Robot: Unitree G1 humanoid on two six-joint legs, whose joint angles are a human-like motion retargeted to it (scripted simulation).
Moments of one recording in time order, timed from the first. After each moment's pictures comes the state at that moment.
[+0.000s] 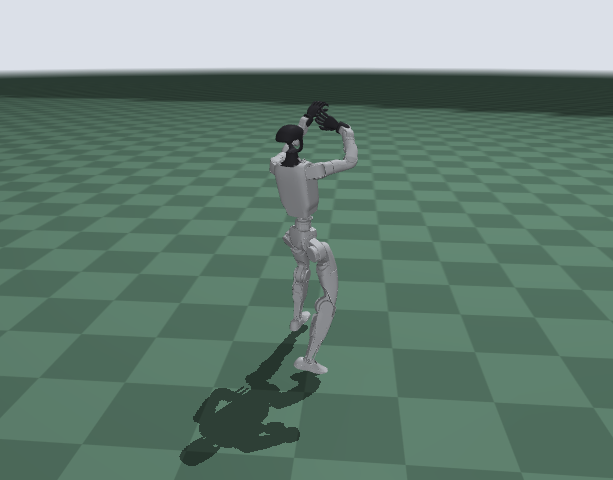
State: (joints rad) left arm -1.50 0.62 -0.38 0.61 0.95 0.11 -0.21; right arm -1.38 -0.76 0.42 0.23 -1.34 -0.41 -0.96; waist 0.24 -0.07 -0.18; left_leg -0.38 0.31 0.35 0.52 -0.16 -0.12; right_leg -0.03 -0.27 -0.25 0.49 0.00 0.26
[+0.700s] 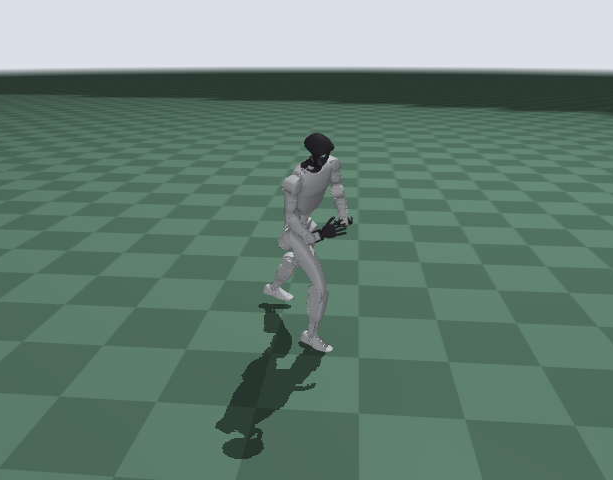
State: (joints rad) left arm -0.31 0.21 -0.63 1.23 1.65 -0.07 -1.02; right arm -0.32 -0.14 0.63 0.87 -1.21 -1.02 -0.97; waist -0.19 0.29 0.08; left_leg 0.09 0.23 0.26 0.11 -0.32 -0.26; right_leg -1.00 -0.02 -0.03 0.76 0.01 -0.08
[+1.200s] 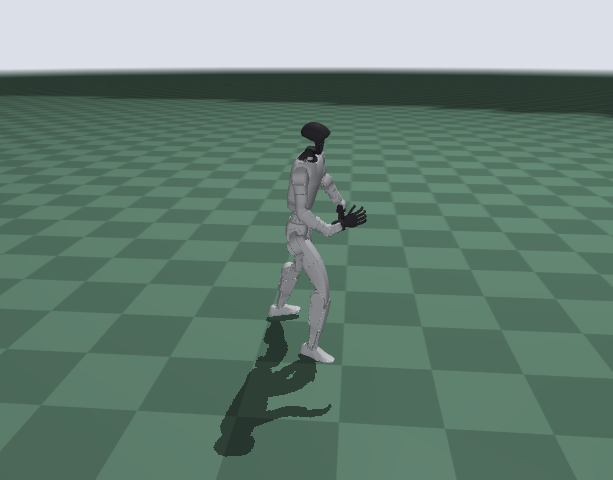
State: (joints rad) left arm -0.27 0.43 -0.36 1.16 1.00 -0.08 -0.48; right arm -0.32 -0.23 0.37 0.63 -0.01 -0.94 0.01; waist -0.18 0.14 0.07; left_leg 0.05 0.26 0.33 0.08 -0.20 -0.22; right_leg -0.61 -0.28 -0.18 0.60 0.02 0.08
